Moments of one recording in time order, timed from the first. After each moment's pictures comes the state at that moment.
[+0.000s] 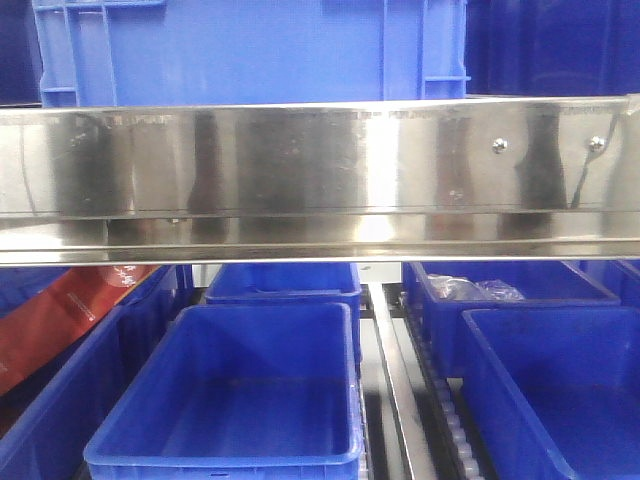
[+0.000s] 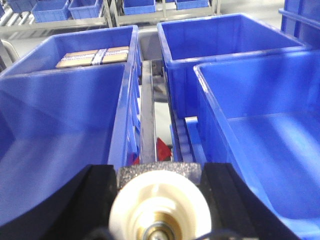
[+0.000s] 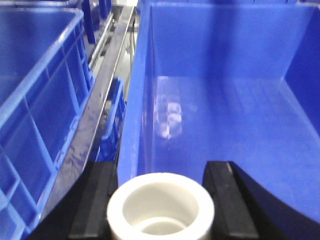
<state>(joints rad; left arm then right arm) 0.13 1.14 -1.50 -0.12 0.72 0.22 0.03 1.19 -1.49 0.11 0.82 -0.06</state>
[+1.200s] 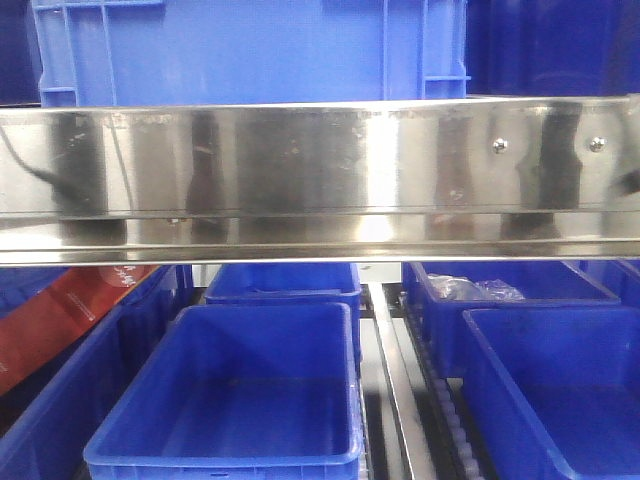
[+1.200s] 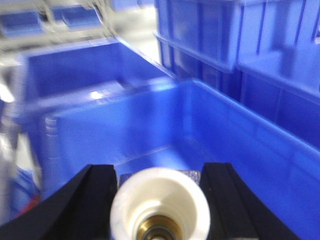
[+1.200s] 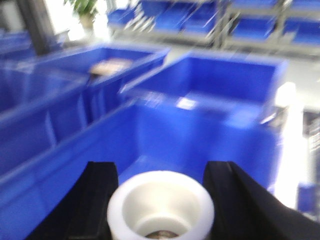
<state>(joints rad) -0.24 1.60 -1.85 -0.19 0.64 0.22 0.48 1.73 -2.00 0.21 0.60 -0.09</state>
